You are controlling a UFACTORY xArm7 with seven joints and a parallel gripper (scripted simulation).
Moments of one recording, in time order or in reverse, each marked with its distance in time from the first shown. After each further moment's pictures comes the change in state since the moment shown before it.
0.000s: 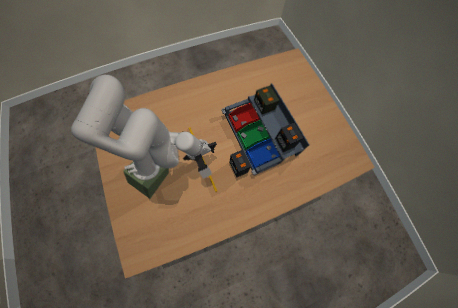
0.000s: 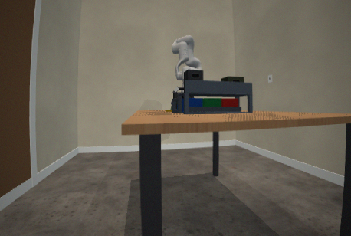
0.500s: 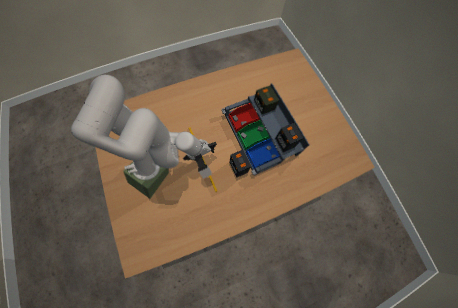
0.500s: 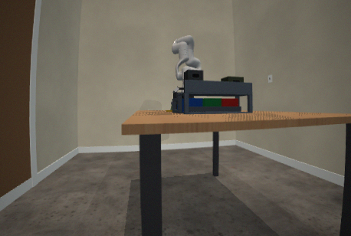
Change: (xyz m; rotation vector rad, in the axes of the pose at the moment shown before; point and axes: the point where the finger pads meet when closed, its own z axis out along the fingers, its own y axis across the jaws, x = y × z) arm 0.000 0.000 0.000 0.000 0.000 0.000
